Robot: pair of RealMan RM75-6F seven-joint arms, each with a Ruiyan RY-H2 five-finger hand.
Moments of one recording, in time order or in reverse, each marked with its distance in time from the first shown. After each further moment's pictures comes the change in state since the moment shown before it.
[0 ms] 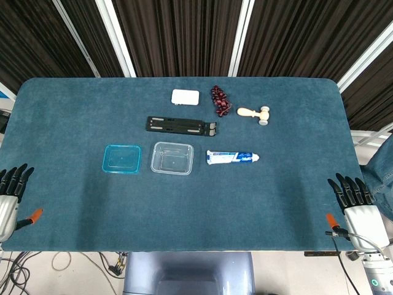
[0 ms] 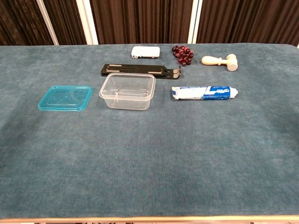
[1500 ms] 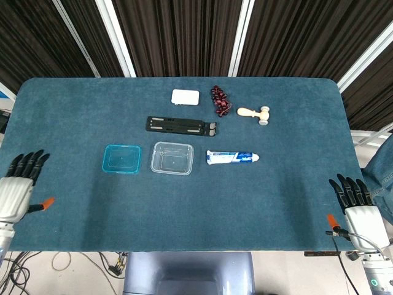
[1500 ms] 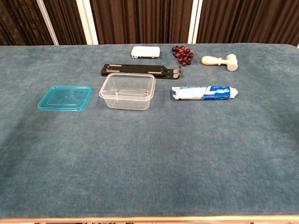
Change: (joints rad) left arm -0.135 0.060 -0.087 -0.068 -0.054 -0.222 0.009; right arm -0.004 0.005 0.001 -0.026 0.026 -0.018 -0.016
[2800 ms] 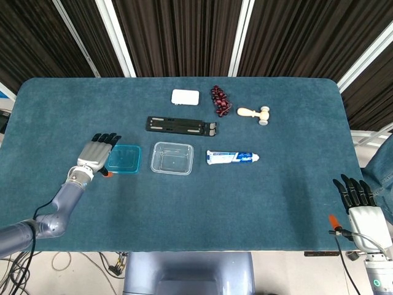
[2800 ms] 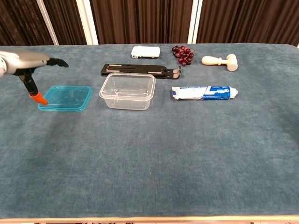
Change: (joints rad) left arm -0.579 -0.381 -0.049 0.420 -0.663 -0.621 0.320; right arm -0.009 0.016 0.005 -0.030 0.033 -0.015 0.032
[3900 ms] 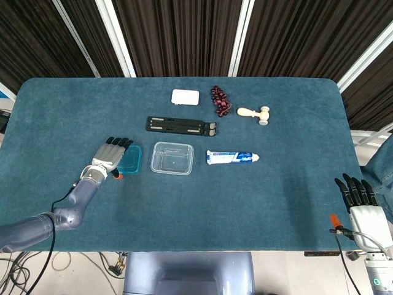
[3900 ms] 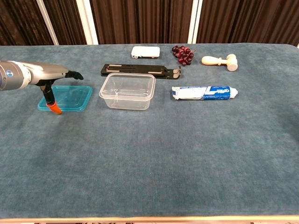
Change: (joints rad) left arm -0.105 -0.096 0.061 0.114 -0.072 -0.065 0.021; right arm -0.001 -0.001 0.008 -0.007 0.018 -0.007 -0.010
